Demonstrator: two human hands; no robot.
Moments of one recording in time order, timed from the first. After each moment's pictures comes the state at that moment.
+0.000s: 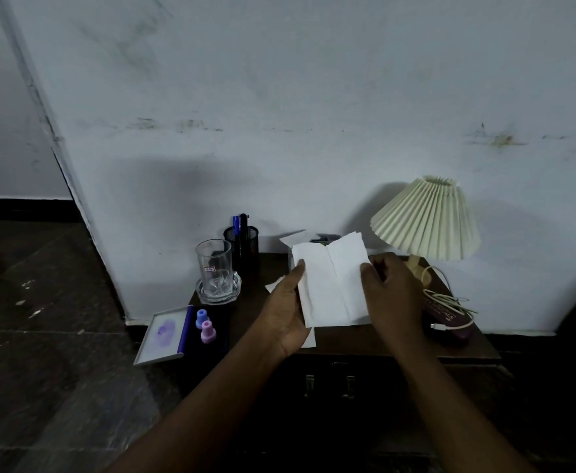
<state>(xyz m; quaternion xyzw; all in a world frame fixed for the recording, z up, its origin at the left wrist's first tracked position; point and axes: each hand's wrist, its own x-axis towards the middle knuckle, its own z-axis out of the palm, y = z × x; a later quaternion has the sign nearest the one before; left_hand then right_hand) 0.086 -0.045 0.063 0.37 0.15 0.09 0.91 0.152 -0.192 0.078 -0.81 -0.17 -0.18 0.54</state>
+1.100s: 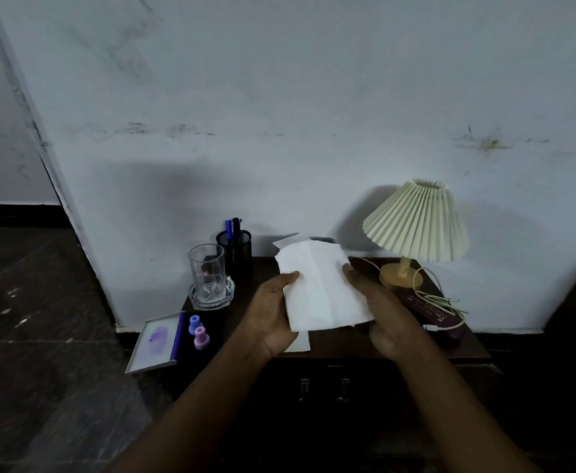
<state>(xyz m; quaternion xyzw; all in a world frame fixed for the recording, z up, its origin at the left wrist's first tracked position) 0.081 -0.028 0.061 0.33 0.14 0.04 0.93 0.157 -0.194 0.072 -0.61 -0.06 0.24 0.76</state>
